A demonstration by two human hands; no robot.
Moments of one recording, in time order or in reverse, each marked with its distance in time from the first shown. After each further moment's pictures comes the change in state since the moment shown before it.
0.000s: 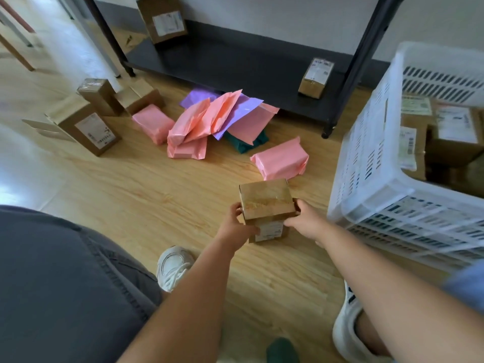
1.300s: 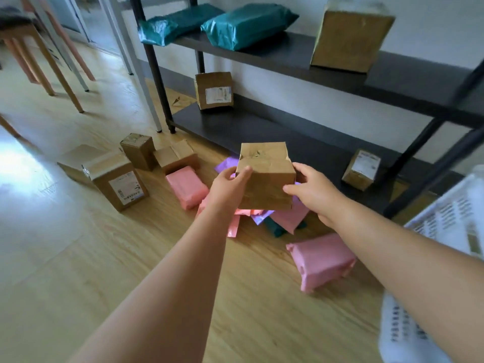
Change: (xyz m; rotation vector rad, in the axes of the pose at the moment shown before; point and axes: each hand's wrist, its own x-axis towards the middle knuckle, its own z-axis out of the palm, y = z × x) left_hand 0.116 0.218 -0.163 -0.174 0.349 0.305; right_hand 0.120 -0.276 -0.023 0.044 0.148 -0.440
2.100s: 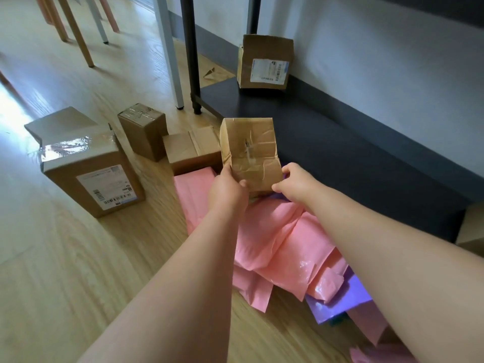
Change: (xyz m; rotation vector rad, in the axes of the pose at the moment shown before) left_hand 0.256 -0.105 -0.018 0.316 0.260 0.006; right_hand 0.279 0.032 0.158 -0.411 -0.158 0.095
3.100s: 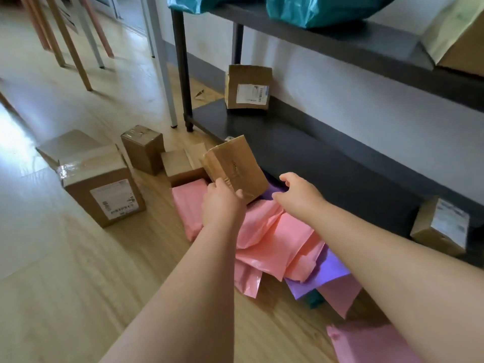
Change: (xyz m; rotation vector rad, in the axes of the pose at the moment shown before) left_hand -0.069 0.043 -0.036 0.249 0.052 0.024; right_hand -0.104 -0.008 -0.050 -0.198 0.146 -0.125
